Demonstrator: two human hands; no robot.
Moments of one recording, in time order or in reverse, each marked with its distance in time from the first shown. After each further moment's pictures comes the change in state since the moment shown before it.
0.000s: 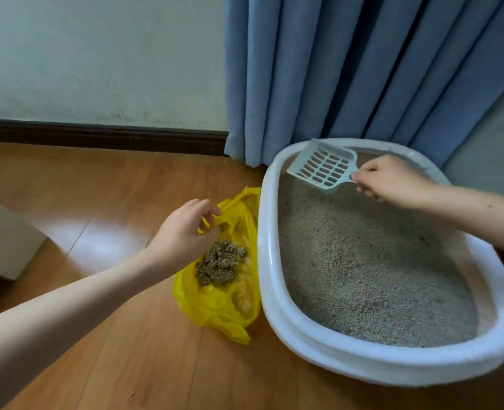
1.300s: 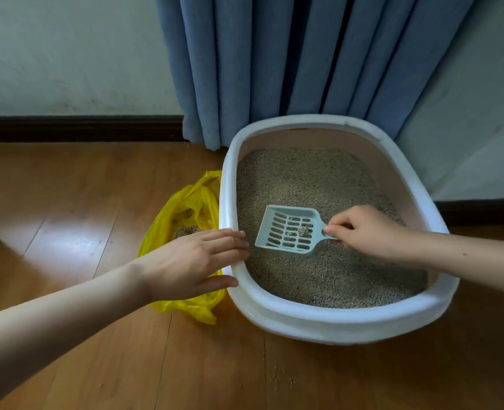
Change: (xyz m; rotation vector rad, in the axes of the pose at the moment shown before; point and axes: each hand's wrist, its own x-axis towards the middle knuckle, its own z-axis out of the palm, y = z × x) left_hand -0.023 0.039 0.040 0.240 -0.331 0.844; right_hand -0.077 0.071 0.045 0.016 -0.251 -0.074
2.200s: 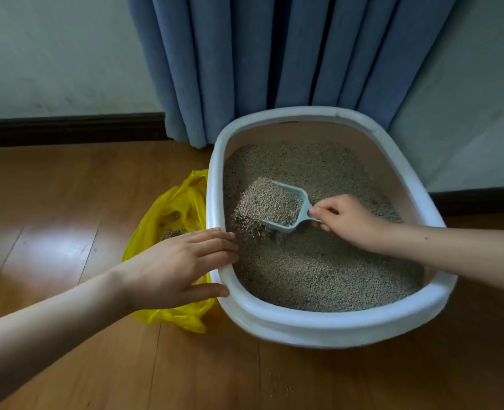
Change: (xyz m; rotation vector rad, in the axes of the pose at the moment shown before) left_hand 0.009 -0.001 -0.006 -0.054 -0.047 -0.003; right_hand 0.031 0.018 0.012 0.239 0.099 -0.033
